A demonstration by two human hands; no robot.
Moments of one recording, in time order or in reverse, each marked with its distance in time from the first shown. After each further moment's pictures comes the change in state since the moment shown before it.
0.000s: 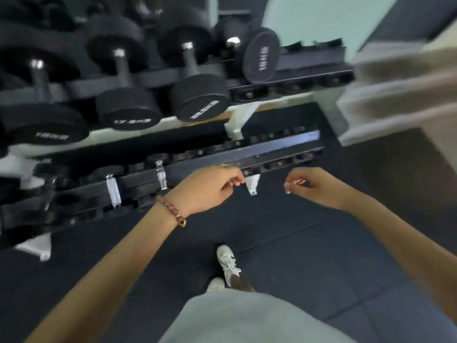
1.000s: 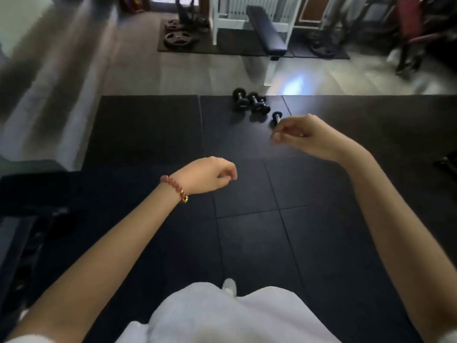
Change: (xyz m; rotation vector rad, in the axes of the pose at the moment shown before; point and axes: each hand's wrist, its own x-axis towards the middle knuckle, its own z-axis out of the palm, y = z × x) left_hand 0.109 0.633 0.398 0.346 -0.848 1.140; right_hand -0.703 0.244 -0.010 0.319 1.093 0.917
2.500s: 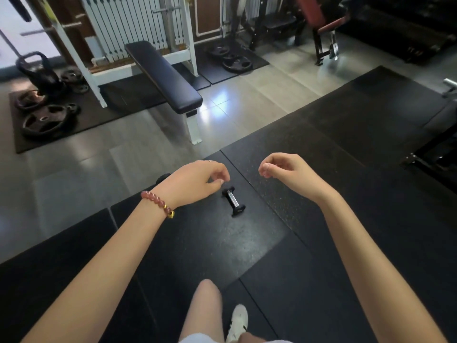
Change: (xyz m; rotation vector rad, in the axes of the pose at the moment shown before) left_hand 0.993 -0.111 -0.321 0.087 -0.159 0.318; right_hand 0.648 0.548 -0.369 0.365 0.415 0.435
